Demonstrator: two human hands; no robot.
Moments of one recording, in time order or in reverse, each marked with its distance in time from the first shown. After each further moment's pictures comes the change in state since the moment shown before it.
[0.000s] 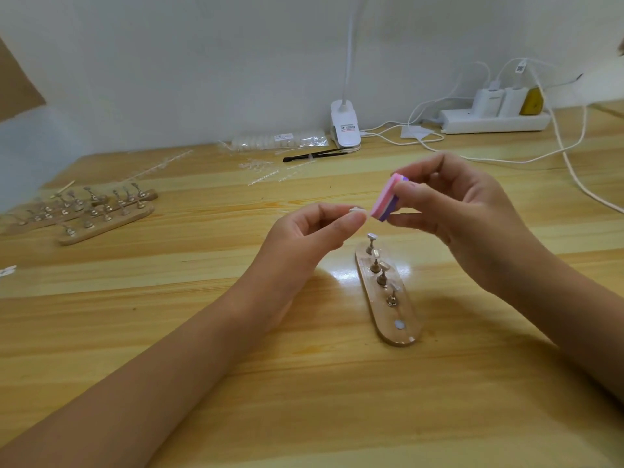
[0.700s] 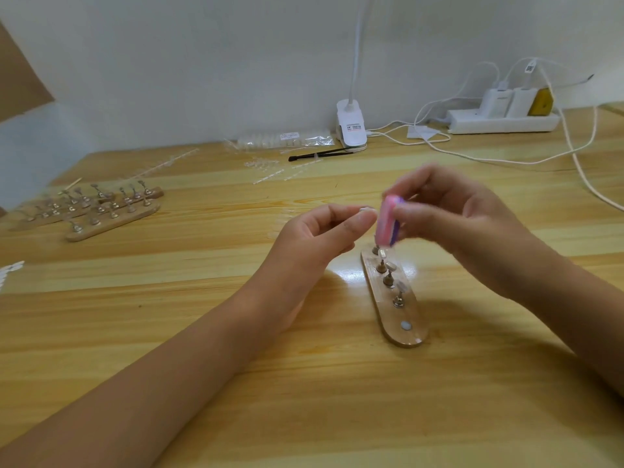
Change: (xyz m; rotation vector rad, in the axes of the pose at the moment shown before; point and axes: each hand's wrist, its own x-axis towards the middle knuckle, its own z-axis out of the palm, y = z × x) left_hand -0.001 -0.002 0.003 -0.073 -0.030 -0.013; right_hand -0.003 -0.001 0.000 -0.073 -0.148 -0.011
